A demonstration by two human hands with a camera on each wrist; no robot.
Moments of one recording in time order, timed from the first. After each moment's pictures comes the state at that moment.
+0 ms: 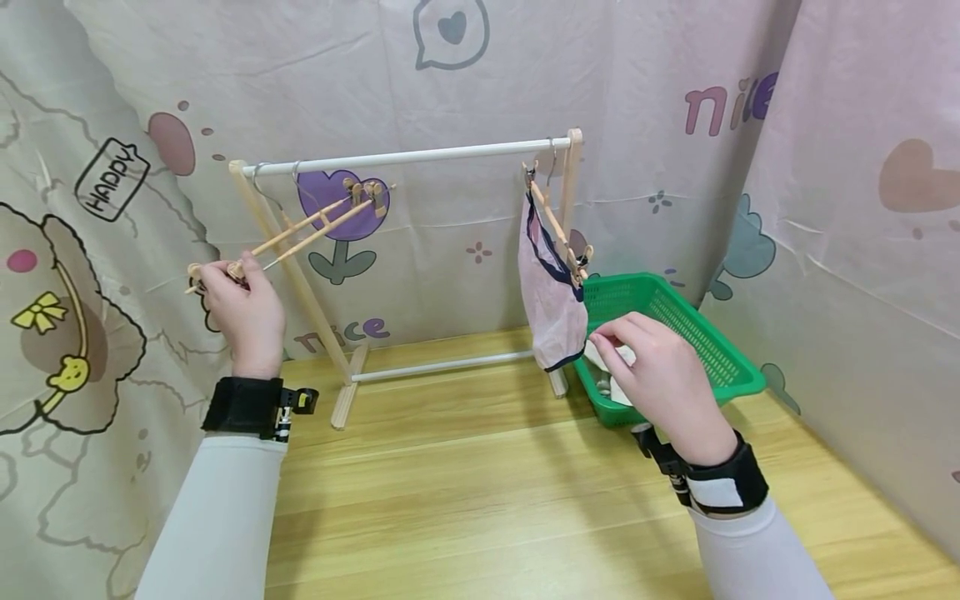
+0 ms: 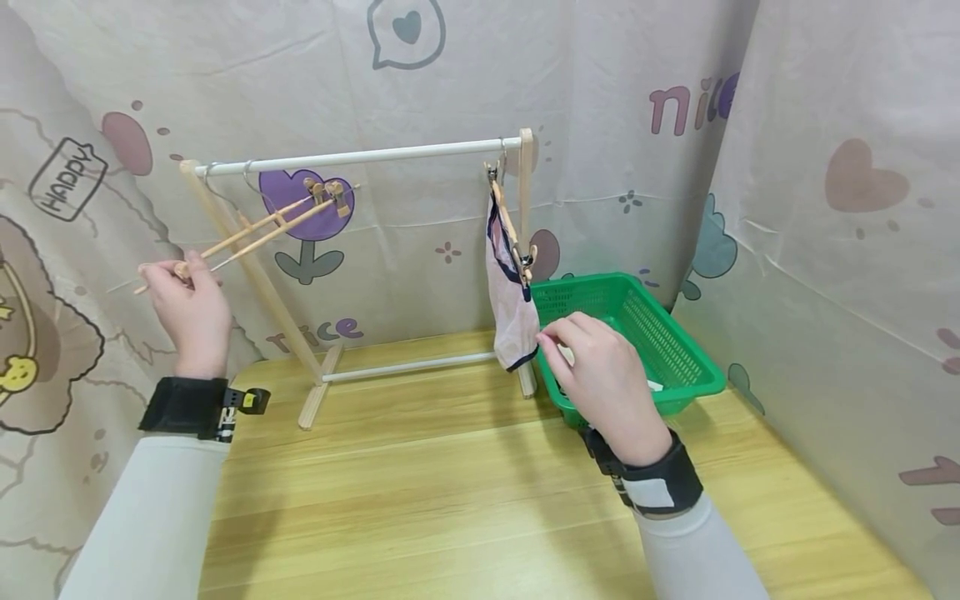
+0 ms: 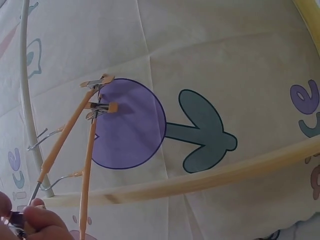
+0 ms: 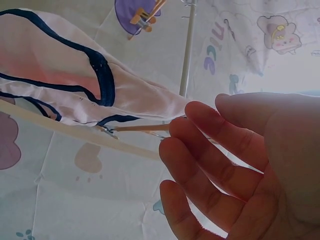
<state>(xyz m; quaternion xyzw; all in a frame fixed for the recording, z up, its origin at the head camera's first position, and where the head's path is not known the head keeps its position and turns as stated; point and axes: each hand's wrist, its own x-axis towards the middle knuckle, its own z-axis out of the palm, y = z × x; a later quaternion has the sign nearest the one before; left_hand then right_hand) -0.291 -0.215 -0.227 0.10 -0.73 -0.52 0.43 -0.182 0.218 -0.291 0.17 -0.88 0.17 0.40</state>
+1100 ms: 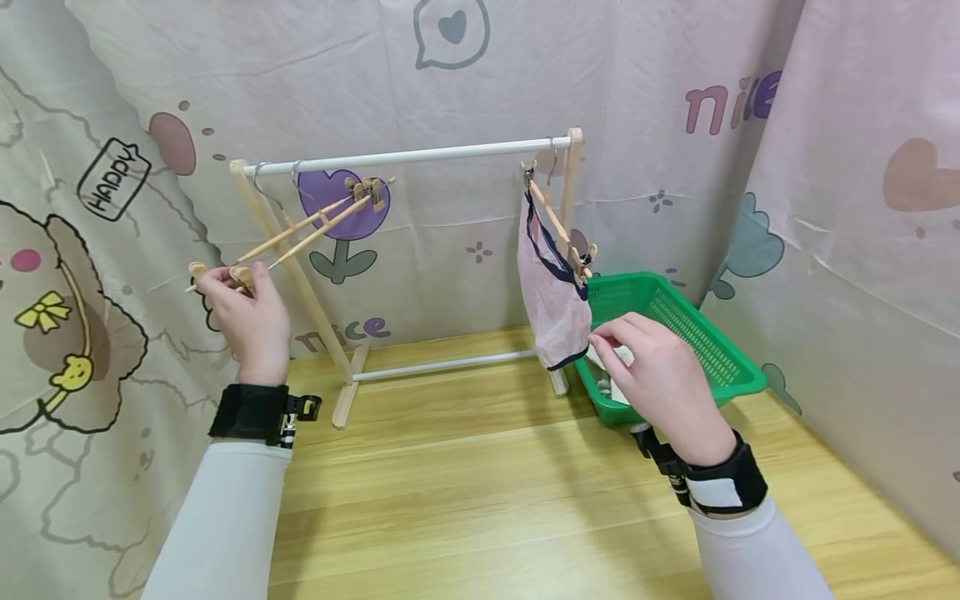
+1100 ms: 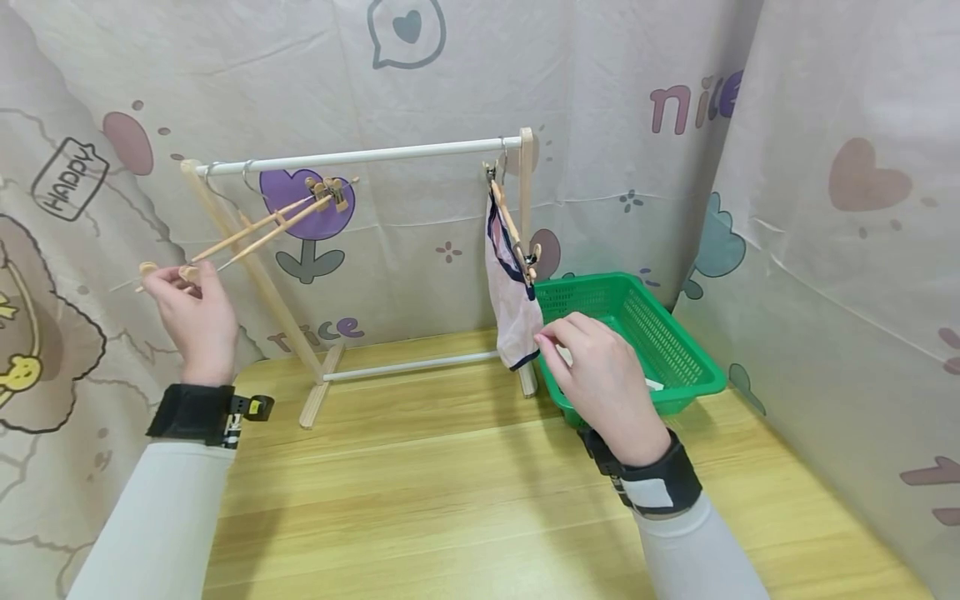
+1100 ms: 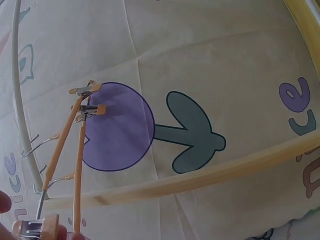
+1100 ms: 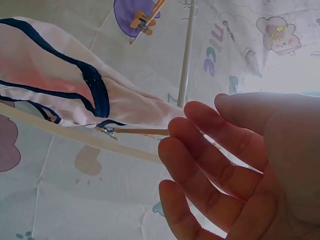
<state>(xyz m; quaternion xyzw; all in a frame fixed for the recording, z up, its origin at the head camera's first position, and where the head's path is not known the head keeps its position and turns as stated) -0.291 -0.212 -0.237 0.12 -0.72 -0.55 0.40 -0.183 0.218 -0.294 0.18 -0.88 0.17 0.40</state>
